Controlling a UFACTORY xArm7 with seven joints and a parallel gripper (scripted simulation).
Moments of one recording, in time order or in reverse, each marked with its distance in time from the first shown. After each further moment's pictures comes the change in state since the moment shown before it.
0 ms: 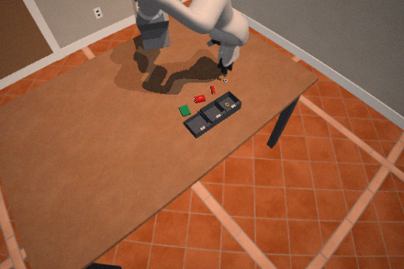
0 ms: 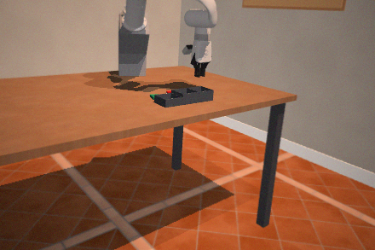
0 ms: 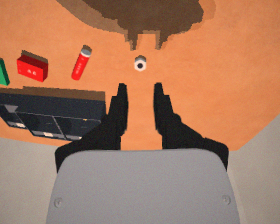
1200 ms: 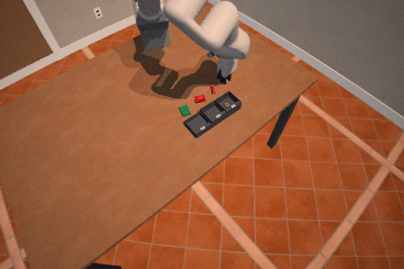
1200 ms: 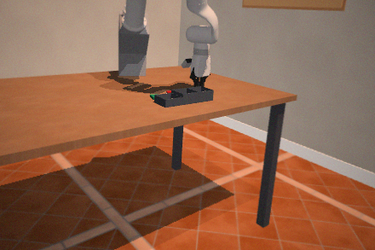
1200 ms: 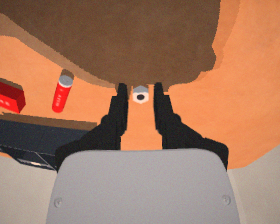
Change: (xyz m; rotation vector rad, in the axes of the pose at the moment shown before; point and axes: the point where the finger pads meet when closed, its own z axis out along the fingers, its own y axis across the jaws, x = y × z) arm 0.000 0.000 0.068 0.001 0.001 0.000
